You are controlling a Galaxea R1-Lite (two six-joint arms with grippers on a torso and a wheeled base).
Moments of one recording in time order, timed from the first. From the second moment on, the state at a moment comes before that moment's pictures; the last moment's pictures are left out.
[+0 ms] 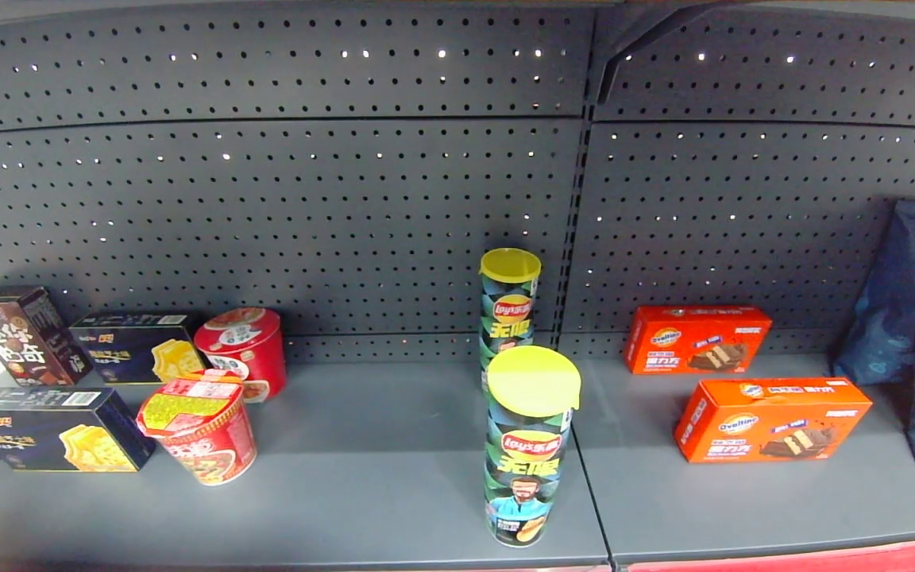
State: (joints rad) left arm -0.13 0.09 0.00 -0.07 -0.16 0.13; right arm -0.32 0.00 0.00 0.00 -0.03 -0.01
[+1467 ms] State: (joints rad) left arm -0.04 0.09 -0.01 0.02 -0.03 0.09; right arm 0.00 0.00 0.00 0.00 -0.02 0.00
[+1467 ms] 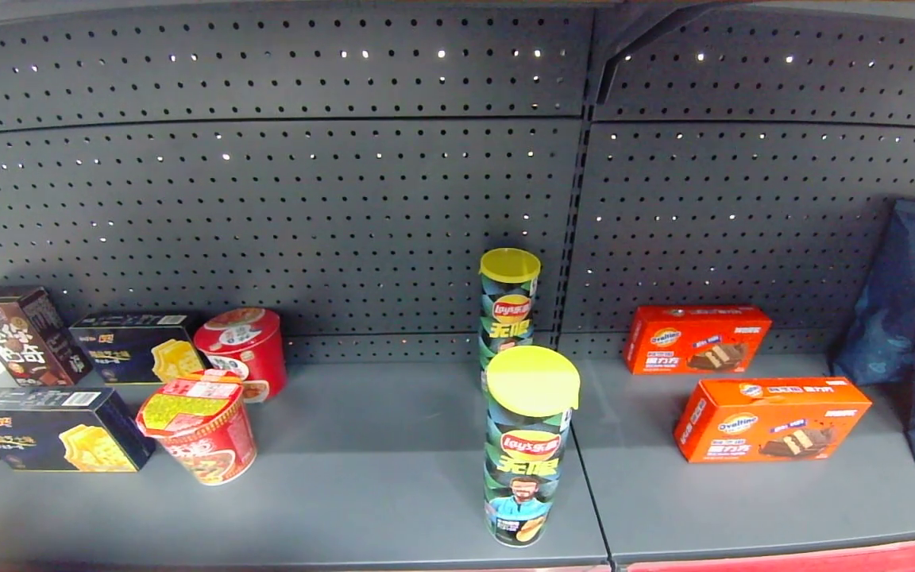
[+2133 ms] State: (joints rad) left arm 0.00 0.01 0.00 0.00 -0.03 0.02; right arm 0.00 0.00 0.00 0.00 -0.02 0.00
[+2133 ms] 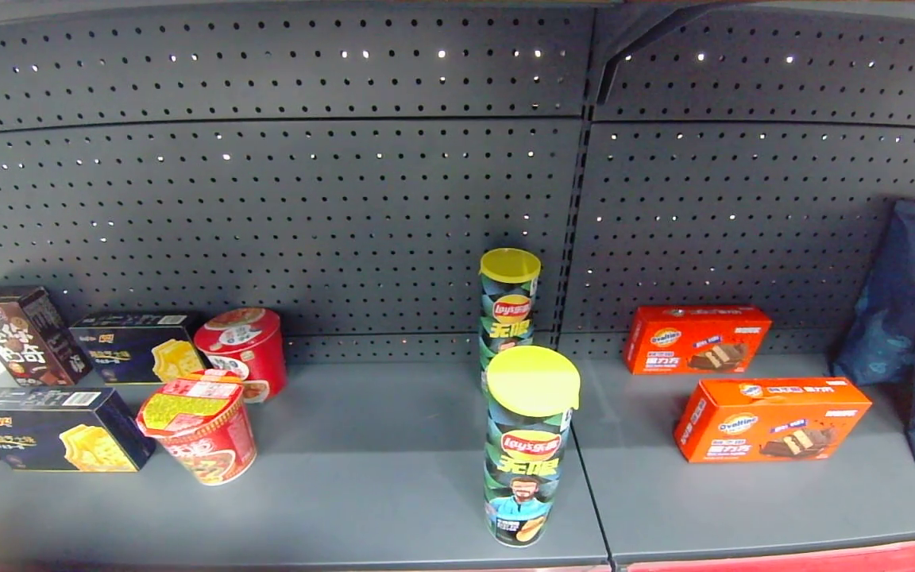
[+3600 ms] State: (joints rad) left arm 0.00 0.00 0.00 0.00 -0.04 0.03; right arm 0.00 0.00 0.00 0.00 -0.02 0.00
